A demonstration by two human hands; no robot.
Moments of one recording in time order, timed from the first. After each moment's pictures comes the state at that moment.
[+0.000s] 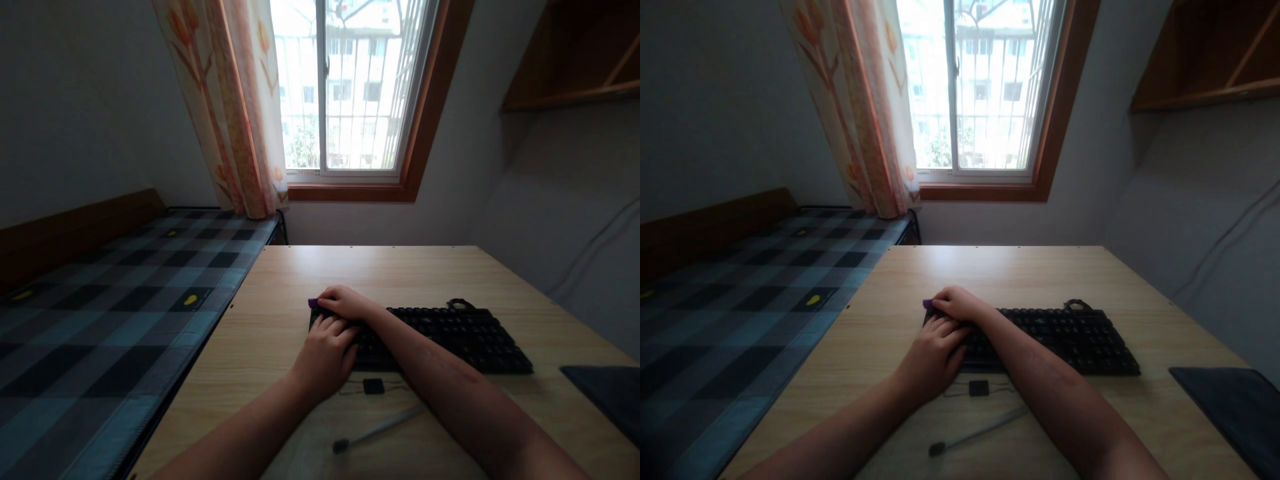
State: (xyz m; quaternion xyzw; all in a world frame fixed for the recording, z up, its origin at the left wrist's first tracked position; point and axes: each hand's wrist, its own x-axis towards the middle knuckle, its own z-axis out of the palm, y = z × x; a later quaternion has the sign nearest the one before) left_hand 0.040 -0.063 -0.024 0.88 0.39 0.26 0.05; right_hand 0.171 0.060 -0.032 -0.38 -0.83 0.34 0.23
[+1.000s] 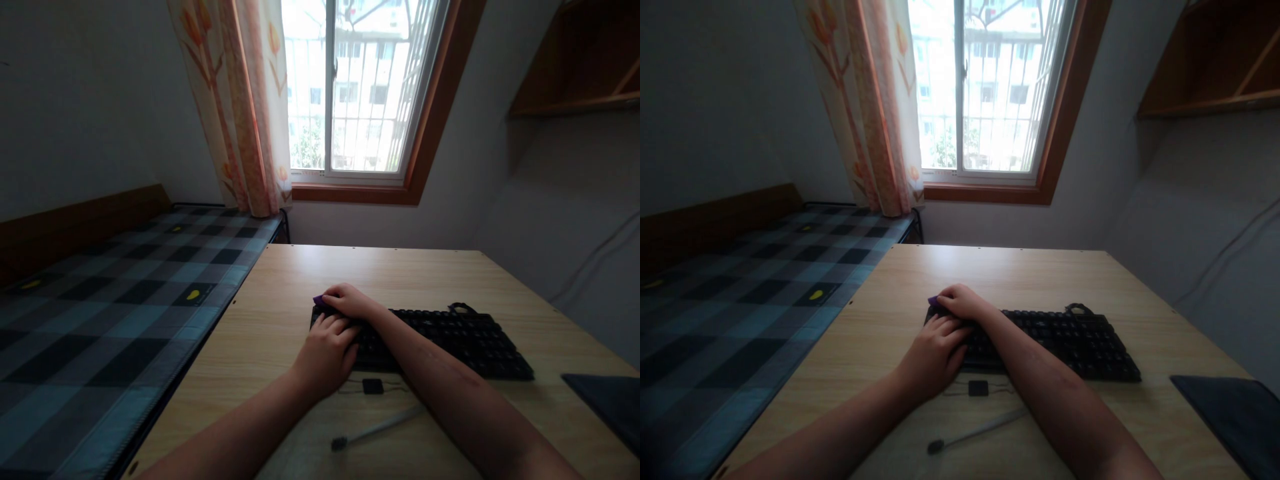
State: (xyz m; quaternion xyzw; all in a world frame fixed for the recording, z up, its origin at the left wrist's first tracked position) left_hand 0.041 -0.063 -0.027 0.88 0.39 0.27 0.05; right_hand 0.174 0.064 -0.038 -0.38 -0.82 0.34 0.27
